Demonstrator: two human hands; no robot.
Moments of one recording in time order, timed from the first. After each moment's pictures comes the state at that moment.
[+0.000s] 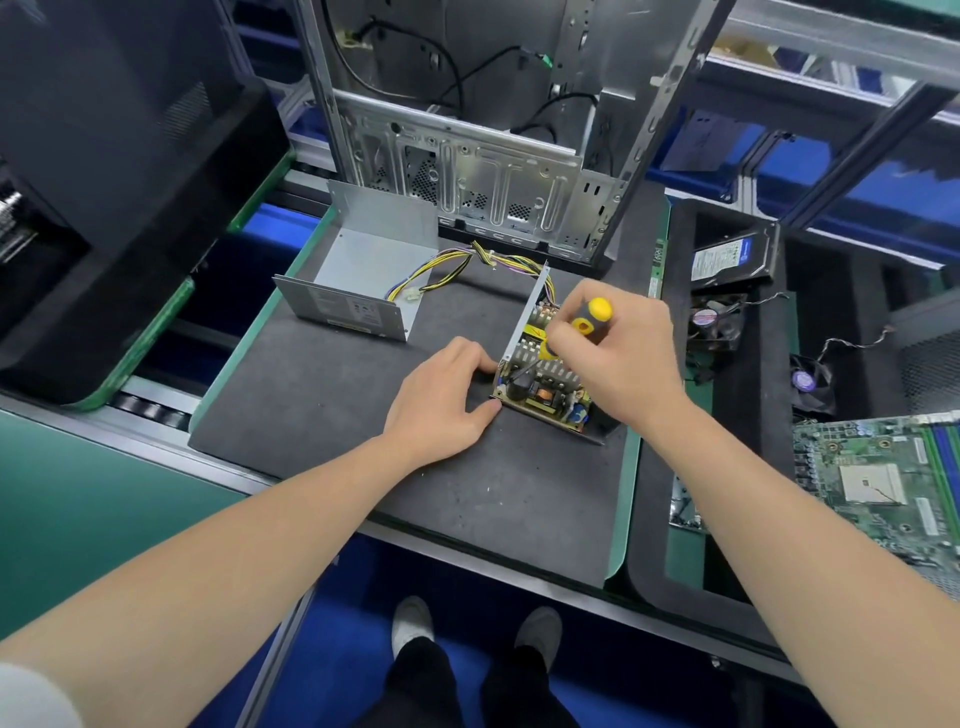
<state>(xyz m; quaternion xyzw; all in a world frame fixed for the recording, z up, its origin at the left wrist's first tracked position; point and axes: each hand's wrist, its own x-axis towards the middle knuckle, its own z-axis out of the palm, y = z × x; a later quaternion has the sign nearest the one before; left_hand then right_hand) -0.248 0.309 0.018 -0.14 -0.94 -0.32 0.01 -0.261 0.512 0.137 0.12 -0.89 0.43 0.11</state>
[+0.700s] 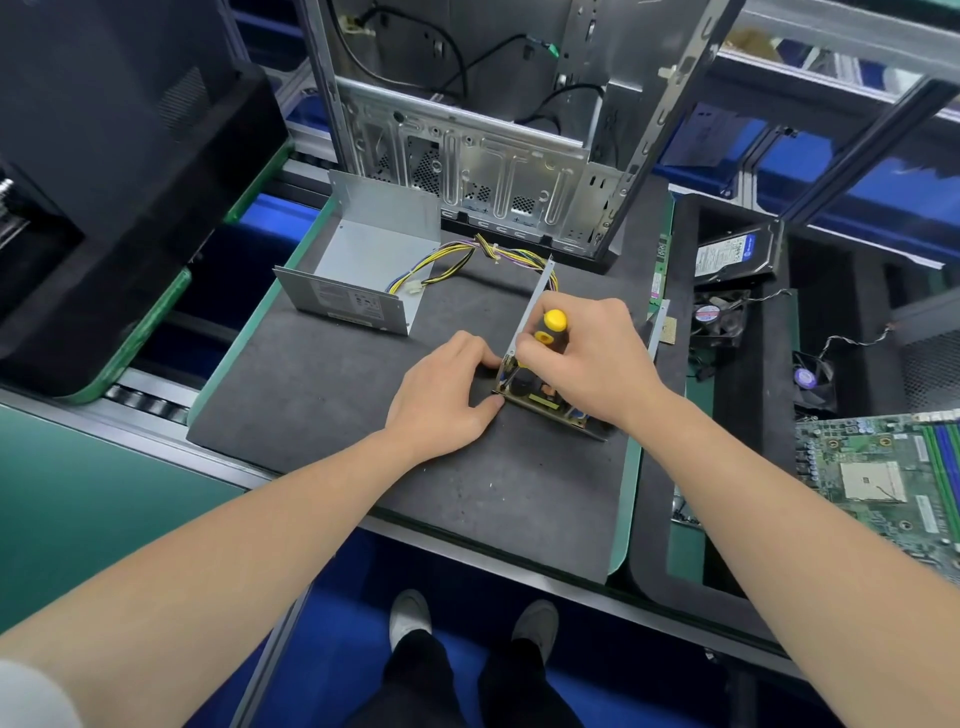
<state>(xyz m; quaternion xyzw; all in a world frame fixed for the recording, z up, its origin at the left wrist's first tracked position) -0.248 0.309 0.021 -0.14 -0.94 -0.32 0.01 -0.264 0.496 0.133 0.17 -0.93 0.34 0.02</state>
